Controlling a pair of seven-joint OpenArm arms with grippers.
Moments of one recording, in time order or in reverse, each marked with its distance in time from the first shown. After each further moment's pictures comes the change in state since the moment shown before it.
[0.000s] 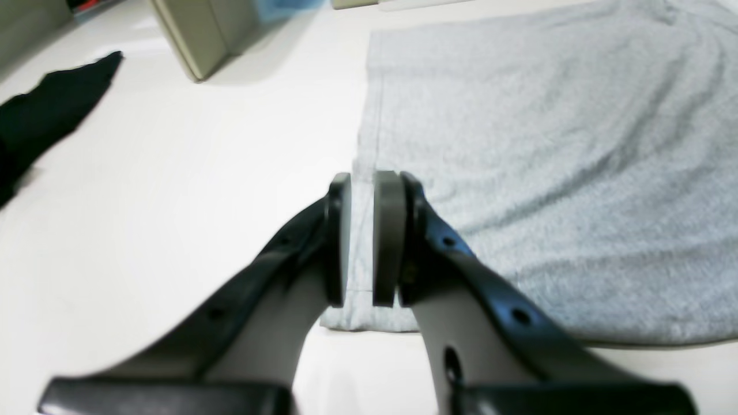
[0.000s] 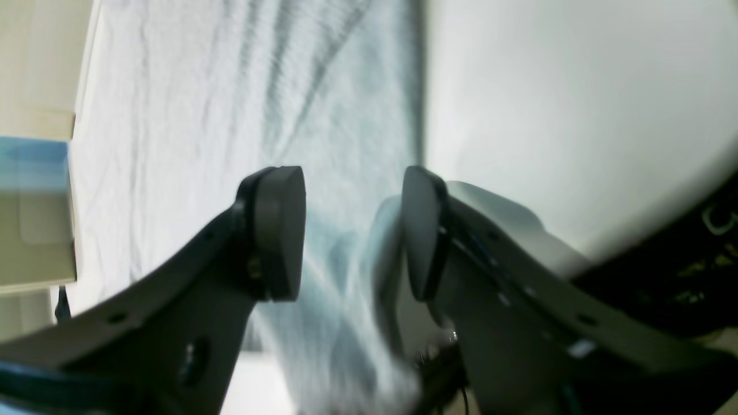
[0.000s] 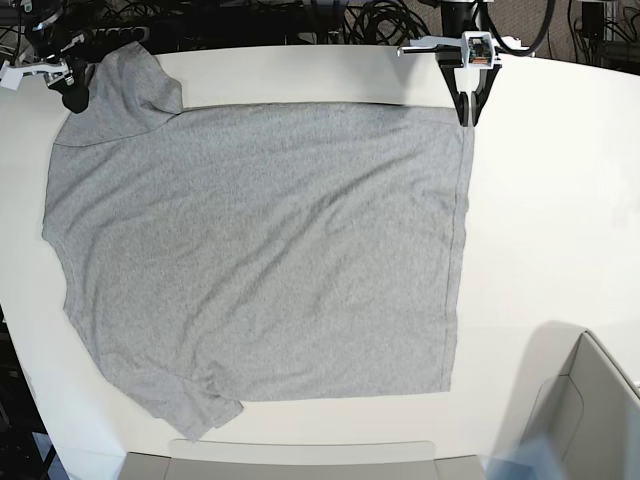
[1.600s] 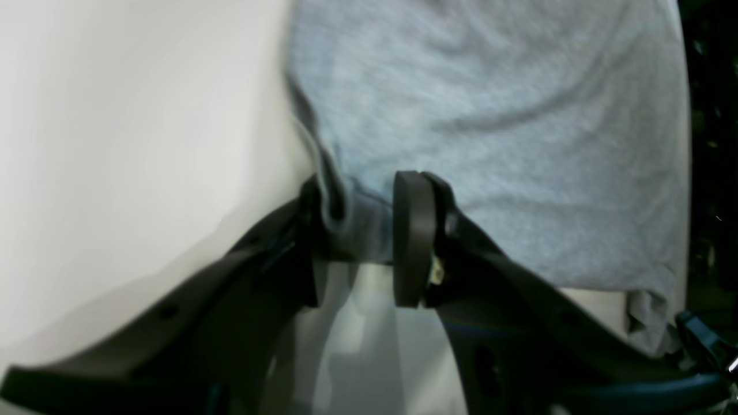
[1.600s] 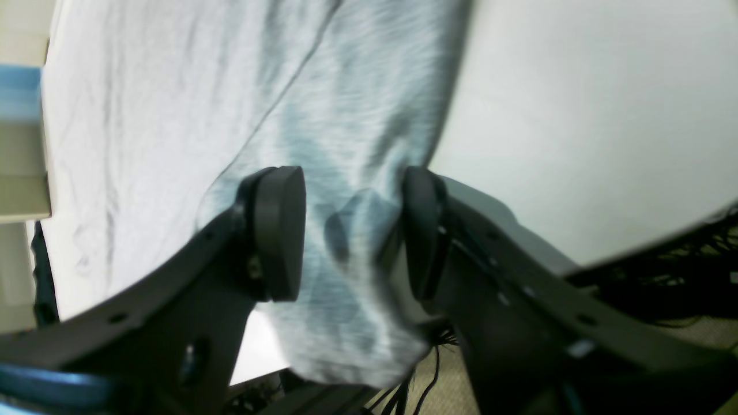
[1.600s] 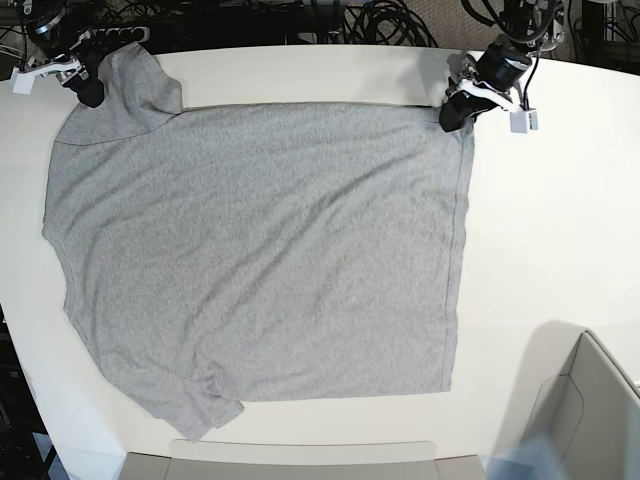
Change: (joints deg) left arm -16.4 -15.5 -7.9 -10.7 -58.3 -21.8 52.3; right arm 4.5 -8.5 10.6 1.4 -10.8 5.4 -19.8
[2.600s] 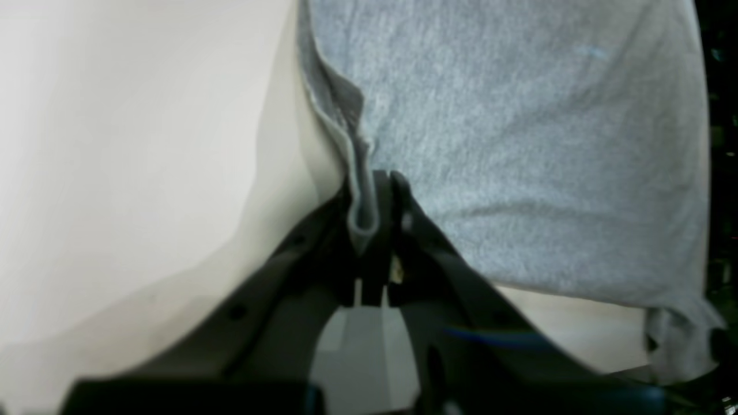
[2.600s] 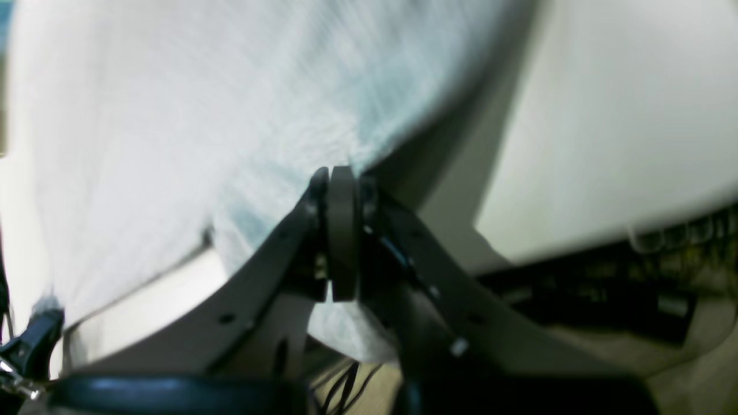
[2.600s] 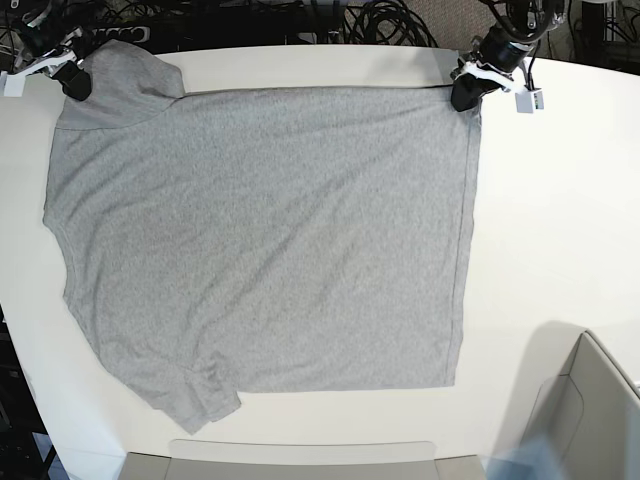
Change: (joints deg) left arm 5.9 -0.2 -1.3 2.6 0.9 0.7 -2.6; right arm -2.1 -1.9 8.5 6.8 -6.9 4.2 -6.3
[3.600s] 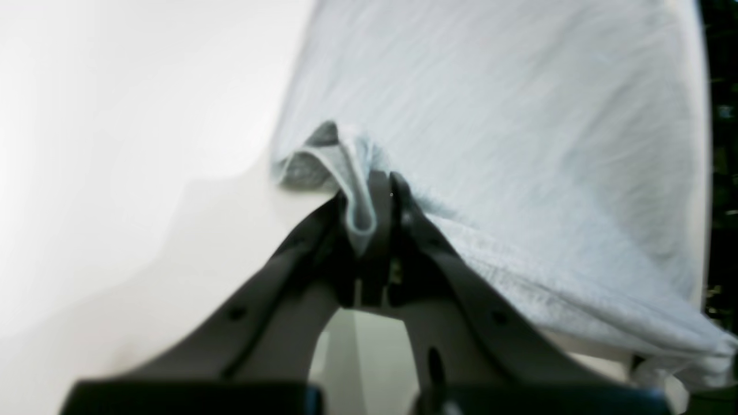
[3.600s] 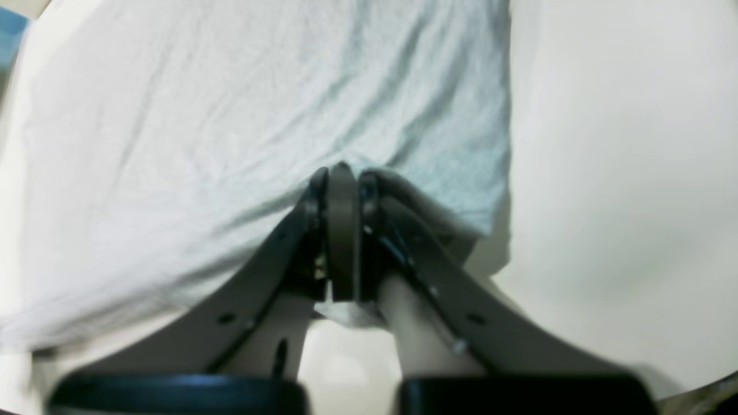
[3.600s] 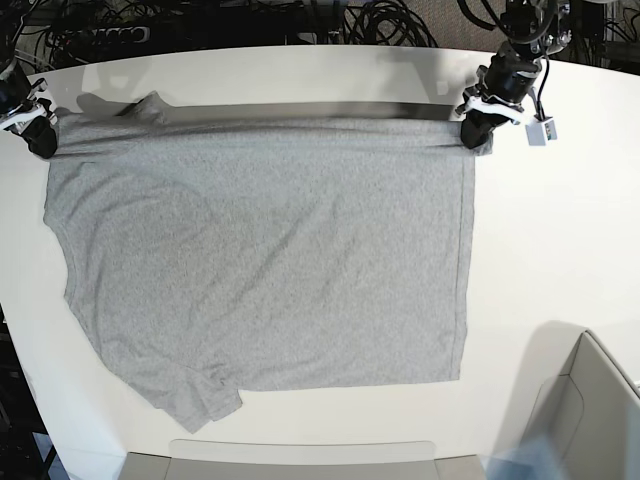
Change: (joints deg) left arm -4.2 0.0 0.3 12.1 -0.1 15.6 3.2; right arm 16.0 3.2 7.0 4.1 -7.8 -2.8 -13.8
